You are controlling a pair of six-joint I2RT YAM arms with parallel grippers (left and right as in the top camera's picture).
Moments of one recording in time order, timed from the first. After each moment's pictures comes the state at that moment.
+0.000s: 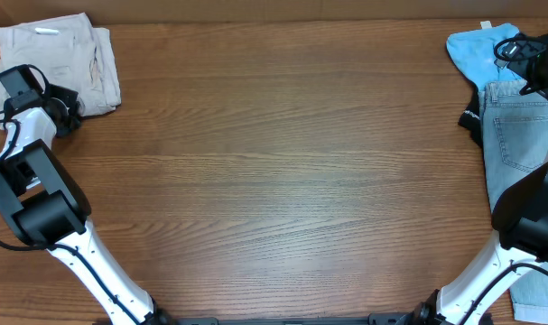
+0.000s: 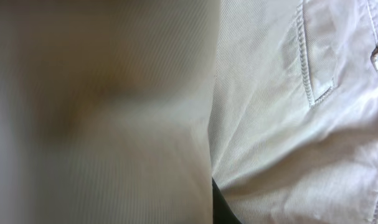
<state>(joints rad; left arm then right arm) 0.51 2.37 1.74 -0.30 0.17 -0.80 -0.41 2.11 2.08 -1.02 0.05 0.28</state>
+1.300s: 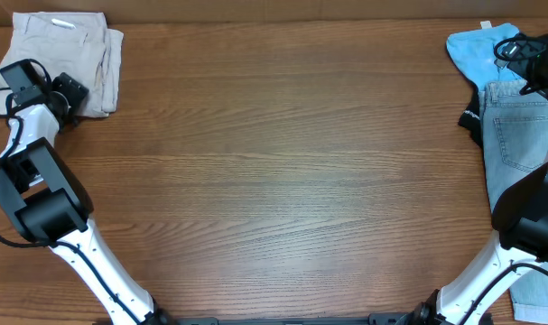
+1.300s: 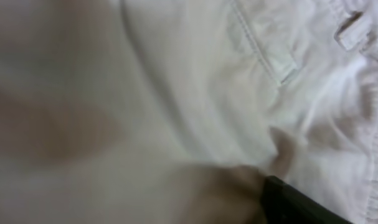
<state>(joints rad) 0.50 2.38 1.77 -0.27 0.17 -0.49 -0.41 2.11 2.08 -1.02 0.05 0.28</state>
